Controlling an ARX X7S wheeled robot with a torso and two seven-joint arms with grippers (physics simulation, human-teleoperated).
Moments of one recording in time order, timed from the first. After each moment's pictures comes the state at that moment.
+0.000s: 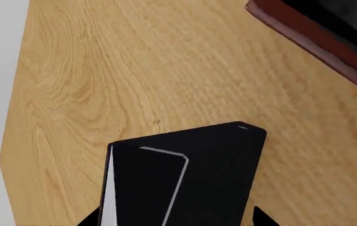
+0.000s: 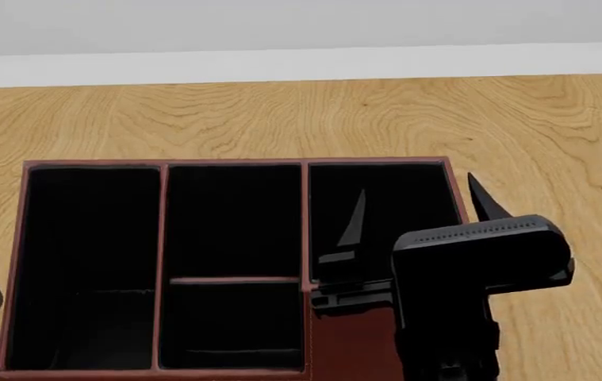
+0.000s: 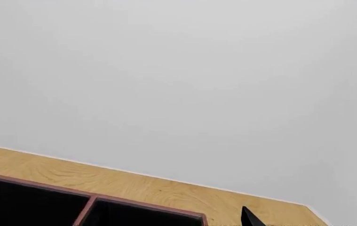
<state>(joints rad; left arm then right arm) -1.19 -0.47 1.05 -1.26 0.10 -0.31 0.54 0.42 0.33 -0.27 -0.45 0.19 0.60 0.27</state>
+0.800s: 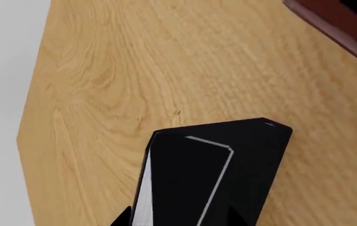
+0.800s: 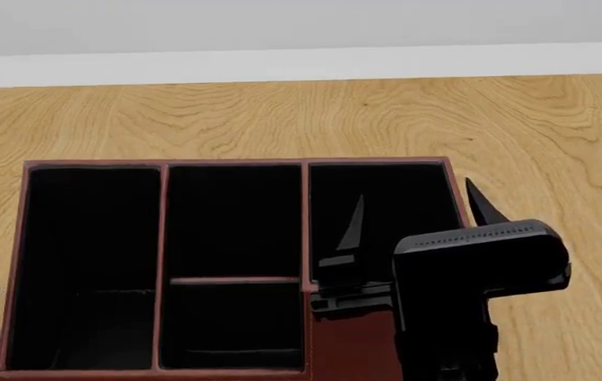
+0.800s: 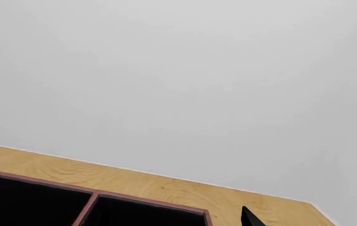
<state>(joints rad) -1.26 -0.50 1.57 -1.22 -0.45 -0.37 0.36 0.42 0.34 -0.28 -0.43 0.21 0.57 0.27</state>
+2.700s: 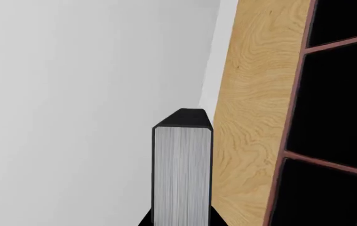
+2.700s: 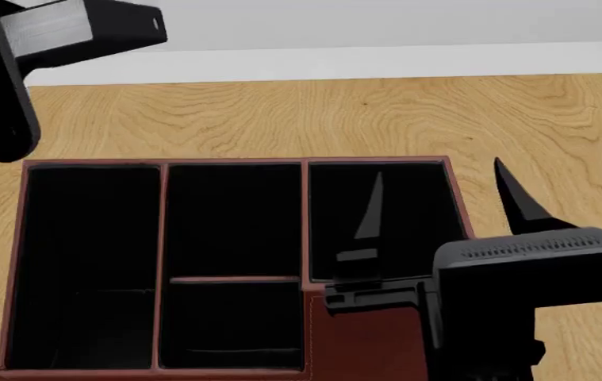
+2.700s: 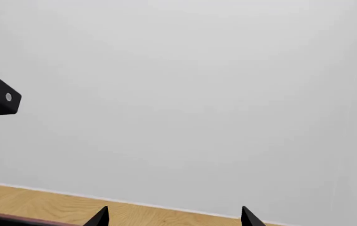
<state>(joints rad) -1.61 -0.76 1.06 0.21 -0.07 -0.87 0.70 0.37 0.39 -0.21 -0.53 0.28 0.49 0.27</state>
